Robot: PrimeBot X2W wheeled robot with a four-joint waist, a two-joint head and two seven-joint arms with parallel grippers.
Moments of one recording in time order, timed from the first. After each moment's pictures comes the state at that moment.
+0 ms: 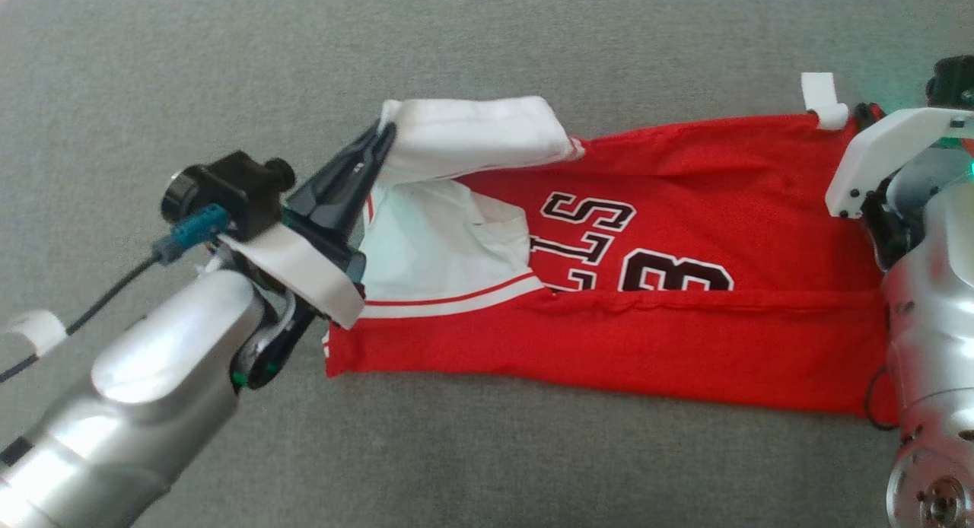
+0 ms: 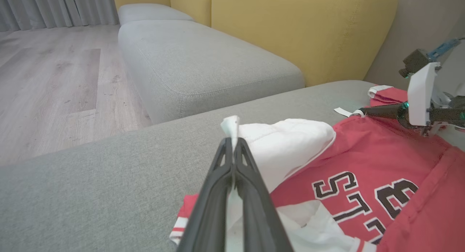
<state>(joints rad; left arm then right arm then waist) -0.78 0.50 -1.00 0.26 -0.84 0.01 -0.15 -0.84 -0.14 -0.32 0.95 -0.17 0.13 0.23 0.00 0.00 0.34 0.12</state>
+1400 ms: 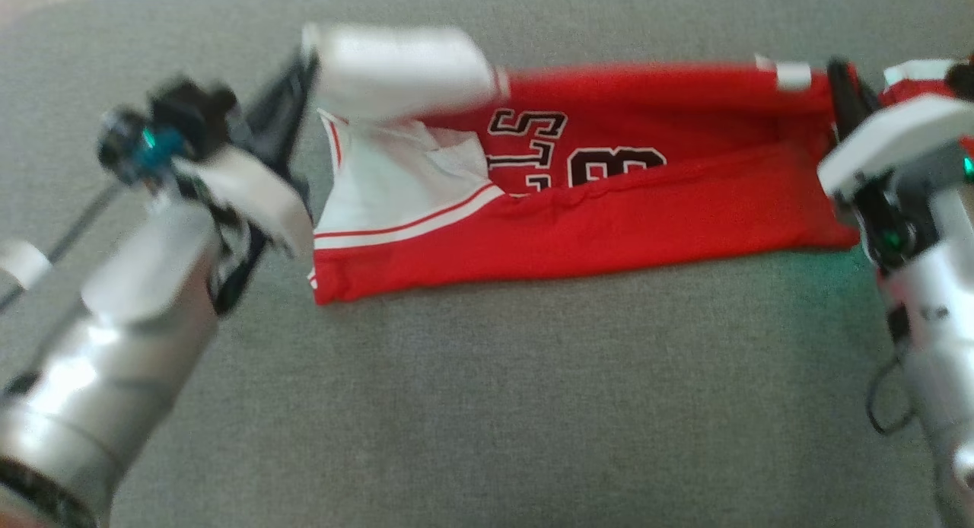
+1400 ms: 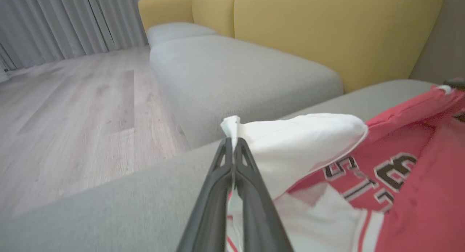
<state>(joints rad) -0.97 0.37 -0.95 0.78 -0.78 -0.12 -0.25 -0.80 -0.25 0.13 0.87 0.62 0.13 0.09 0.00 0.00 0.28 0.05</state>
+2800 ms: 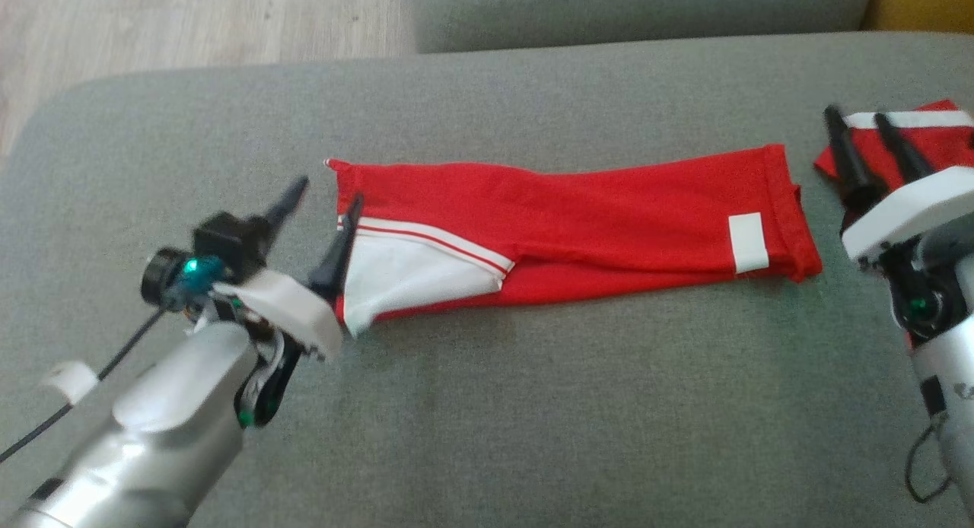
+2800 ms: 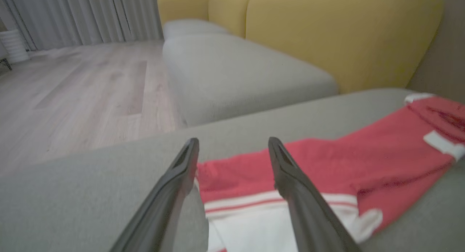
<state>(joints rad) -0.69 0.43 -1.00 0.53 -0.86 0.08 -0.19 -0.55 -0.38 0.23 0.59 0.73 0.13 0.08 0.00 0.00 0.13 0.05</state>
